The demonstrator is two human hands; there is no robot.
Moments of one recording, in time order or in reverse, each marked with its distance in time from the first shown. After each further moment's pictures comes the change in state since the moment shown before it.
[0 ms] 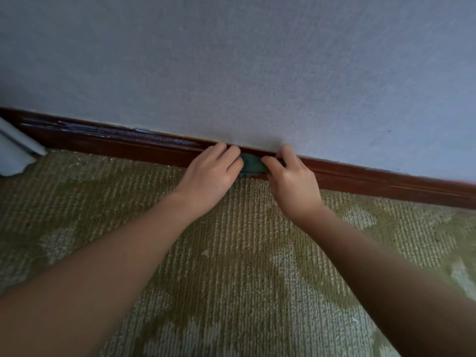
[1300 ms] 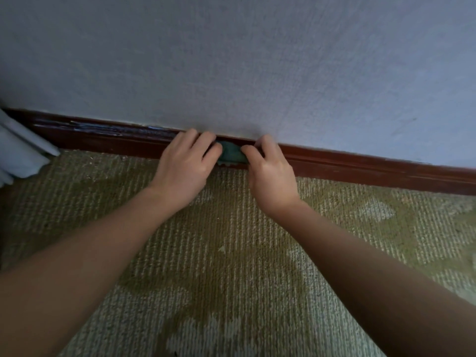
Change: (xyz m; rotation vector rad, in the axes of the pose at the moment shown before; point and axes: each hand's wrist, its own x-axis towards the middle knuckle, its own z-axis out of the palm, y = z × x) left_hand -0.028 -0.038 -0.020 0.107 0.026 -0.036; right_hand 0.018 -0.049 0.024 0.127 0.065 0.023
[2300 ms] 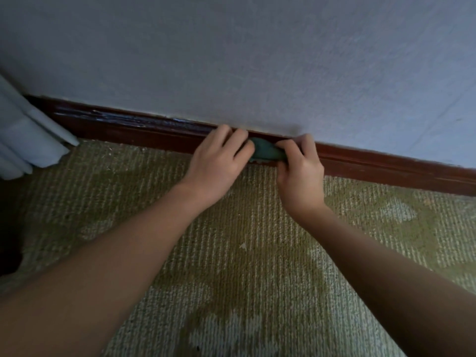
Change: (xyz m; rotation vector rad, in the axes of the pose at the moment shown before) left_hand -0.002 0.001 0.014 -0.099 0.146 -0.018; right_hand -0.005 -0.003 0.010 0.079 0.176 0.167
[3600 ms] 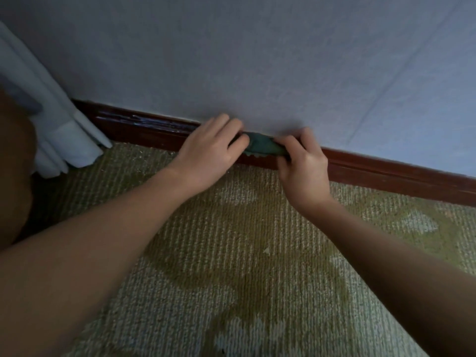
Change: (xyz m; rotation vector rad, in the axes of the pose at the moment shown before) left_hand -0.009 -0.050 -0.042 0.045 -0.153 0.079; right_hand 0.018 -0.029 0.017 0.006 -0.040 -0.154
